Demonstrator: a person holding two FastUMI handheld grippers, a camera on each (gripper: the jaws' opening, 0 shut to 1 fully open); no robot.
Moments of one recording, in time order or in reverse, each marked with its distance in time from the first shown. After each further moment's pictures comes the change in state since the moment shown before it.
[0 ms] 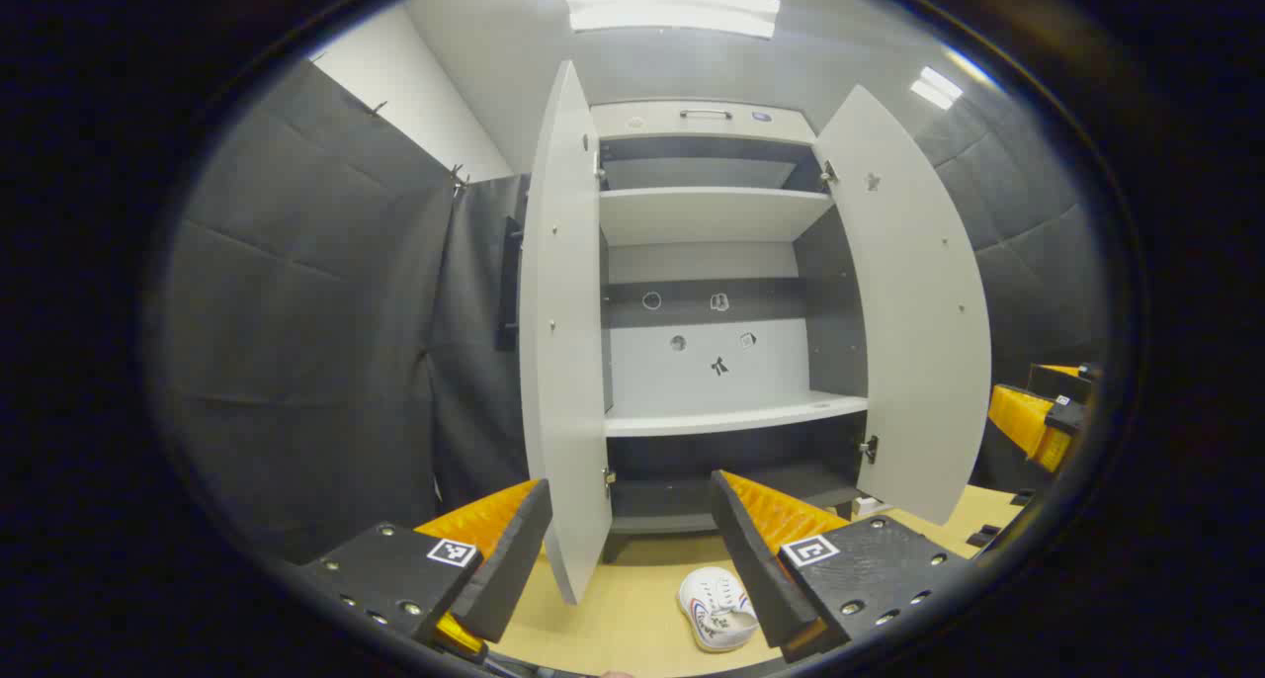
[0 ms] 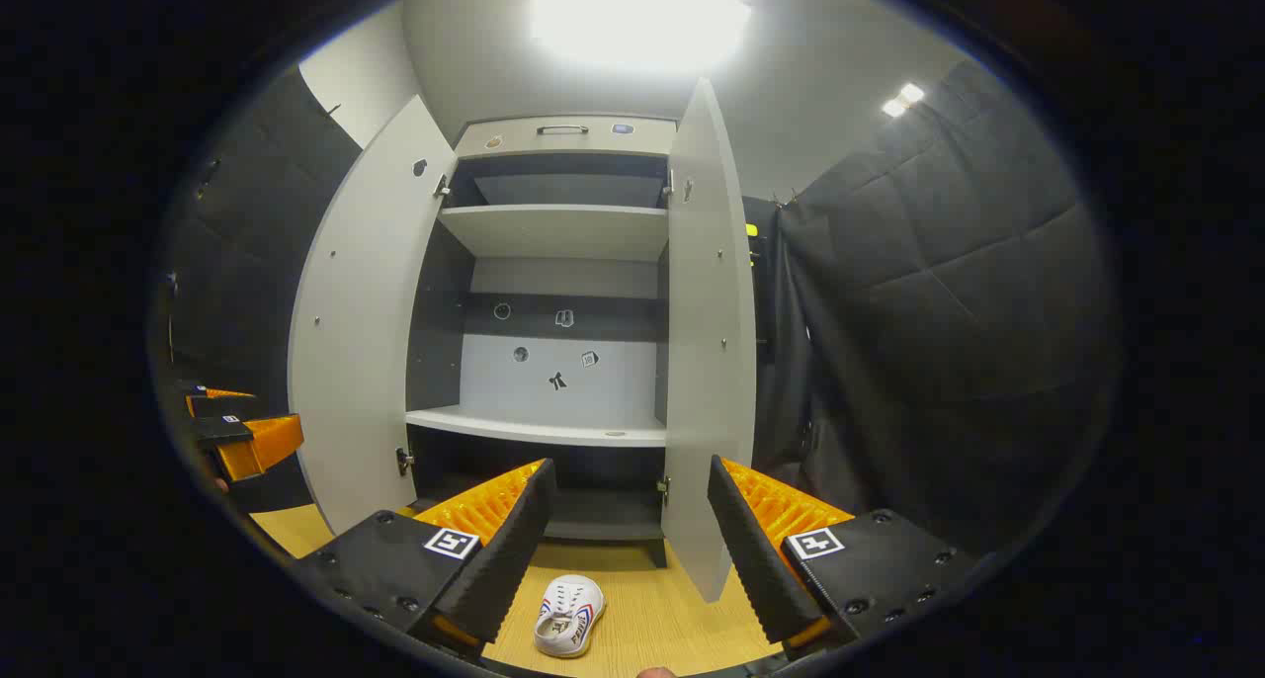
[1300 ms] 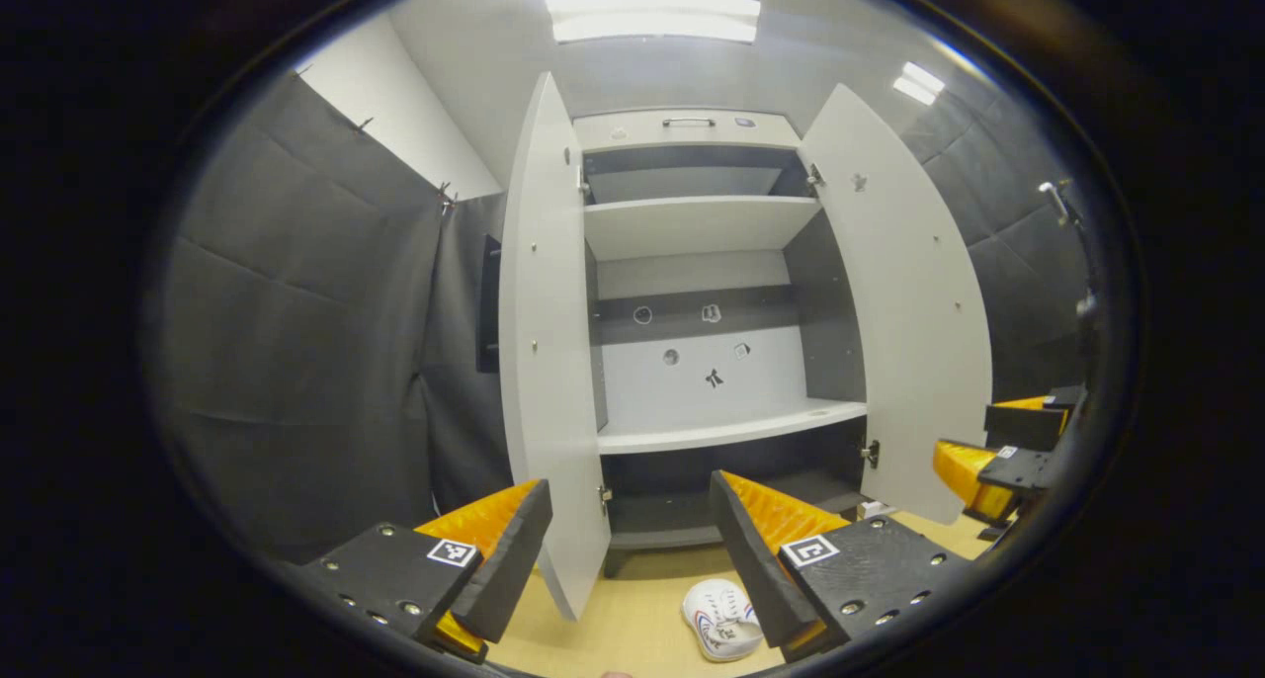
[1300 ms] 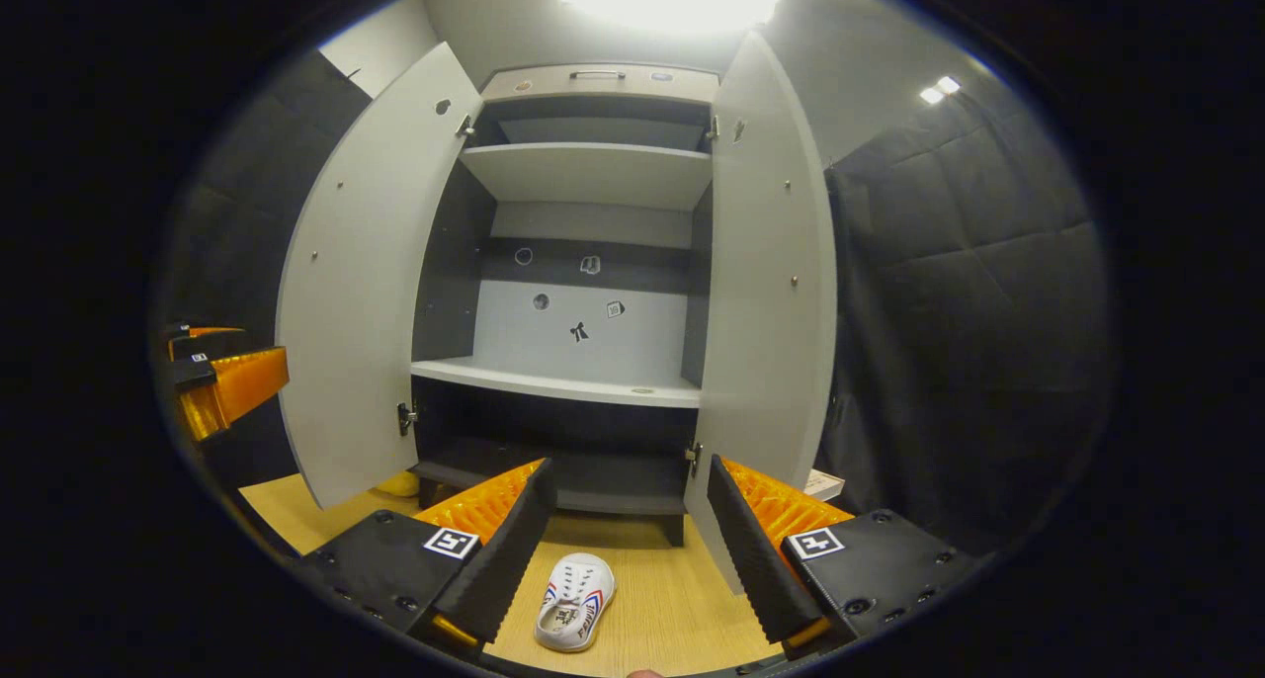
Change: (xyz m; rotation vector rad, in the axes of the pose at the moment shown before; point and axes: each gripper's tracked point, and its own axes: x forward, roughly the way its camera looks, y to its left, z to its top) left arm 0.017 -0.008 0.009 0.038 -0.044 -0.010; right arm 0.053 0.039 -0.055 -0.049 0.142 0.078
